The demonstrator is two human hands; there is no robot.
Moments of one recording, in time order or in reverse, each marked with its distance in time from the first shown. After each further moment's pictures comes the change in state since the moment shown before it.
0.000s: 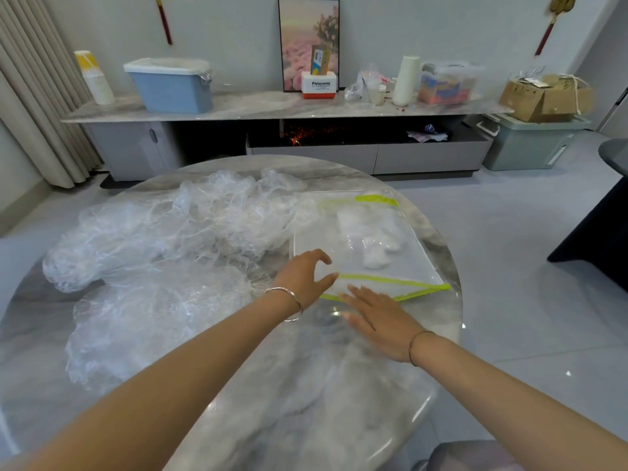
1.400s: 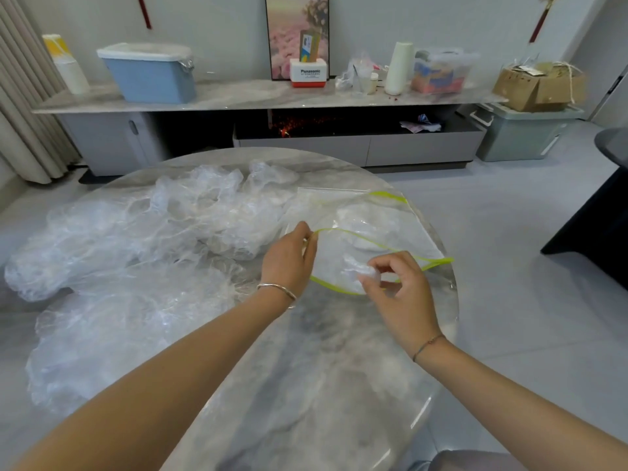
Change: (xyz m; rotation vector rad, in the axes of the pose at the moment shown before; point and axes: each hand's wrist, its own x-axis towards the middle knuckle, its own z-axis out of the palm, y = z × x) left_hand 0.028 0.006 0.006 -0.039 0.407 0.071; right_hand -0.009 -0.008 -0.030 0.769 0.922 -0.057
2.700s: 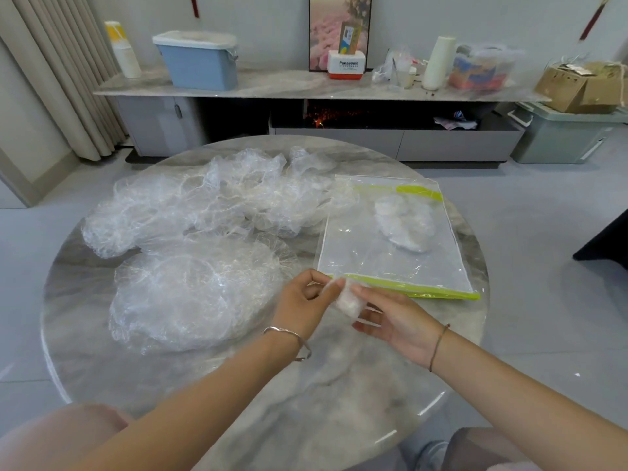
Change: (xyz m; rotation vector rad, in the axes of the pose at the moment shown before) left_hand -0.111 0.007 -0.056 -0.815 -0.126 -0.541; right_hand -0.043 -0.040 0.038 0.614 -0.493 0.913
